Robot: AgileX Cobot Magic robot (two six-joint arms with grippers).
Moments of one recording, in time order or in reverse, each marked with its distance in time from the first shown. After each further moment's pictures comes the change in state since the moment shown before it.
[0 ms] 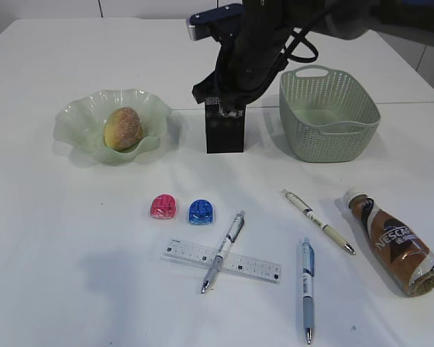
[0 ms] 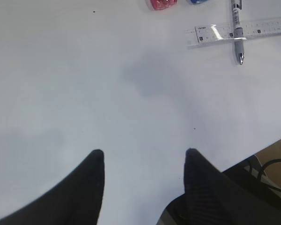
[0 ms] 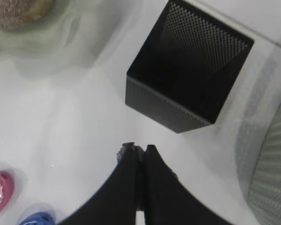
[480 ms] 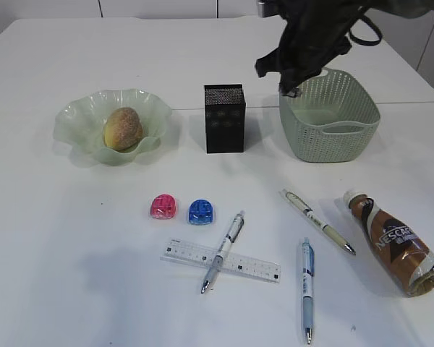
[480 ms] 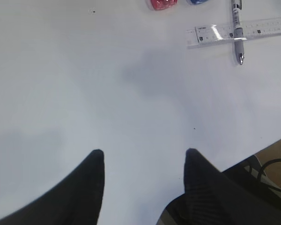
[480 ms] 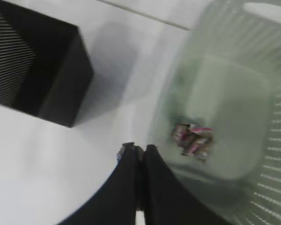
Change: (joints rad) left arm 0.000 0.000 0.000 0.000 0.000 0.000; right arm -0.193 0.000 -0.039 -0.002 0.044 0.000
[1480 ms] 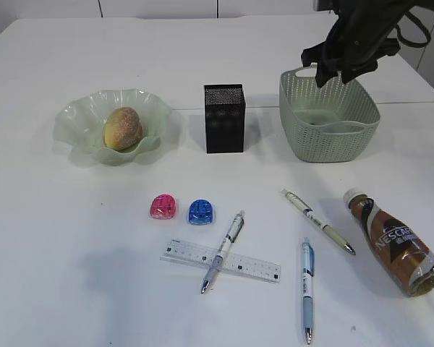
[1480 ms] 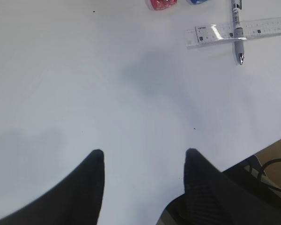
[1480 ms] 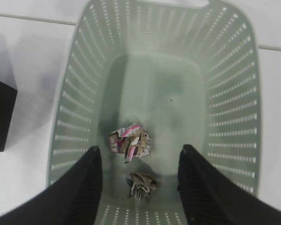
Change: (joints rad) left arm 0.000 0.000 0.000 0.000 0.000 0.000; right arm -0.137 0.011 0.000 0.008 -0.026 0.056
